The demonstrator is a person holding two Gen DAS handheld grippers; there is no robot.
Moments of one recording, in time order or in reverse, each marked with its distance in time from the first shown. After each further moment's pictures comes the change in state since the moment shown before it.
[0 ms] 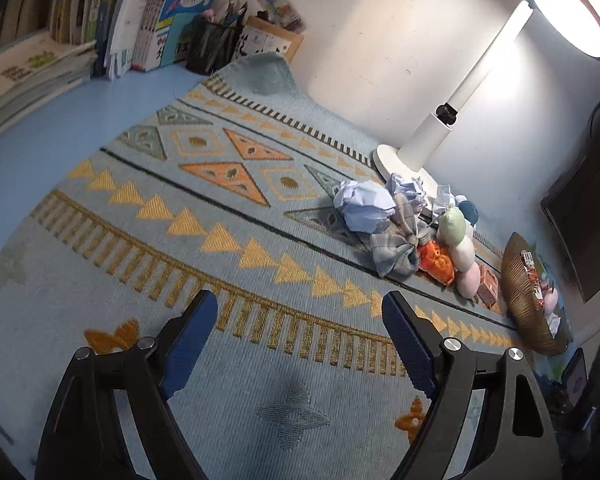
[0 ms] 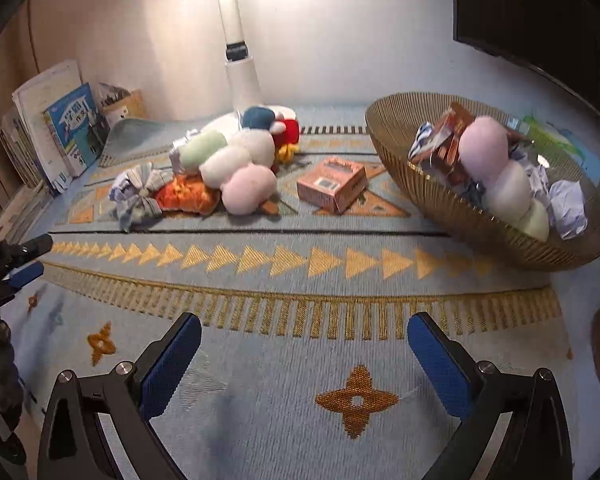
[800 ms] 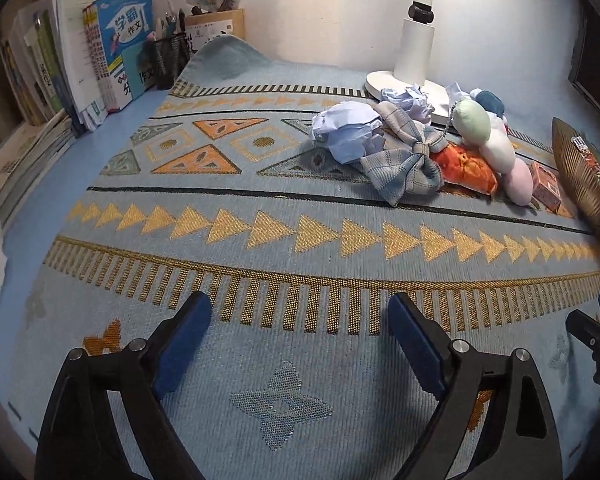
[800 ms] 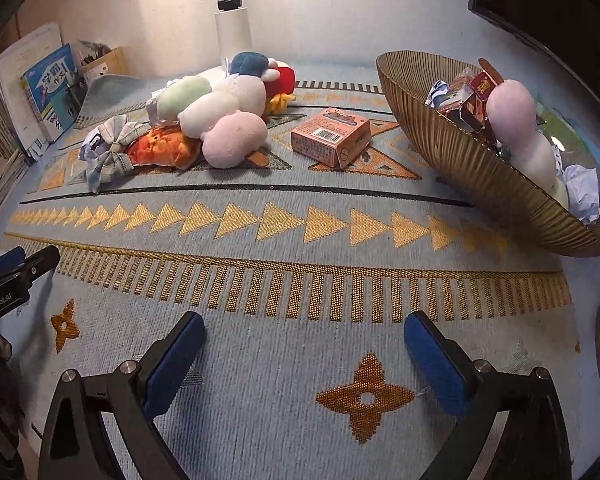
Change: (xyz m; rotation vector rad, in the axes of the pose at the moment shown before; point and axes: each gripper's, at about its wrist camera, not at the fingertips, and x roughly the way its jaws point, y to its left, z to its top) left arm 0.028 -0.057 -0.027 0.339 0.072 0.279; right arm 0.024 0.006 -0.001 -0.027 0.114 -0.052
